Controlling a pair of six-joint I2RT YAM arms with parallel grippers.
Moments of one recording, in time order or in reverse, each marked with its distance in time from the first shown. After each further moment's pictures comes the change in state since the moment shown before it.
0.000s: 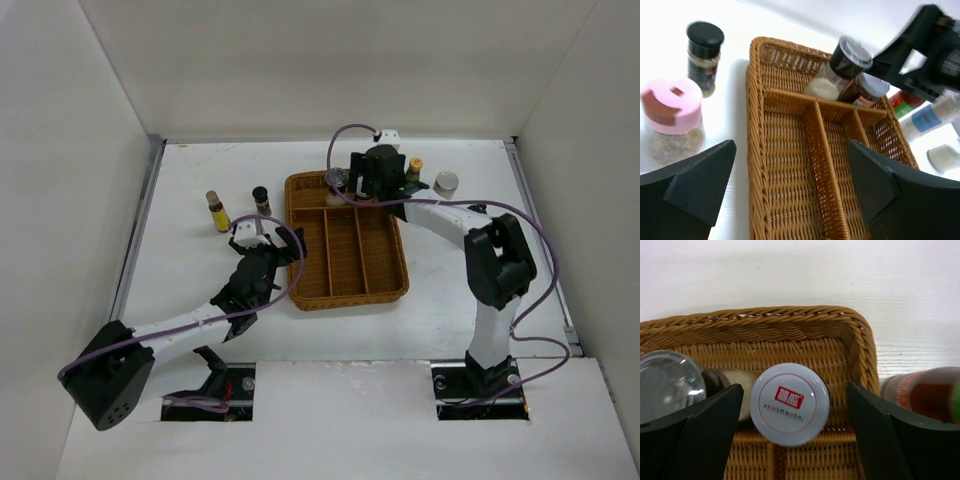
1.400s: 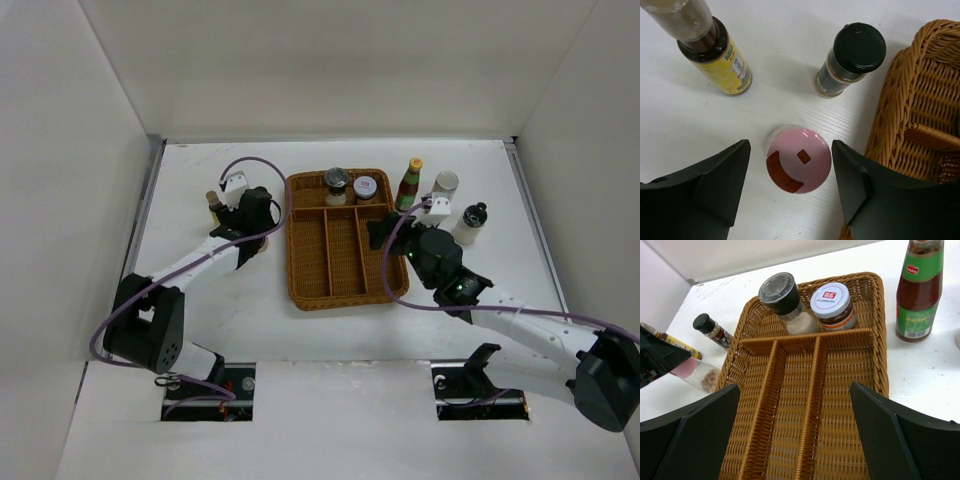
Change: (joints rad) left arm 0.330 0.293 0.549 -0.885 0.010 -0.065; right arm 0.224 -0.899 -0.864 0.358 0.072 0.123
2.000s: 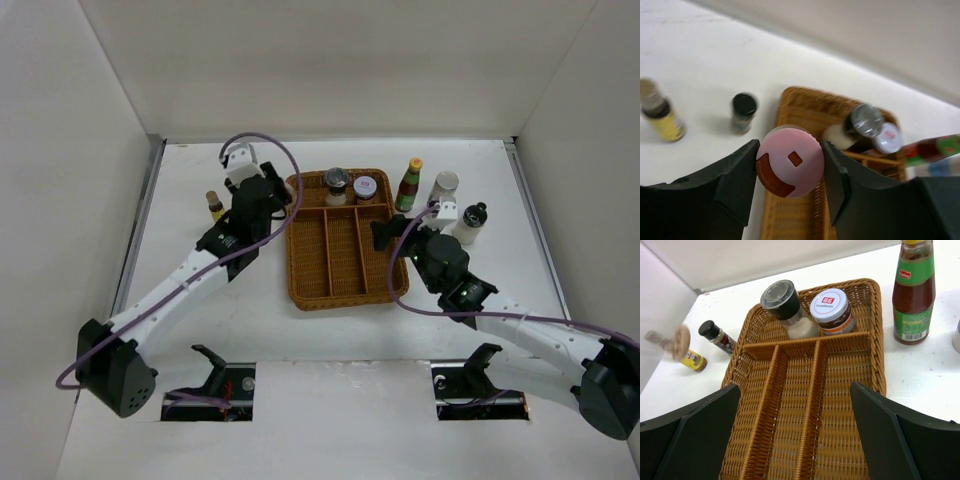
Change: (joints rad) left arm -0.175 -0.257 0.105 0.030 -0.035 0.023; right arm -0.002 -0.051 -0.046 0.039 0.008 0.004
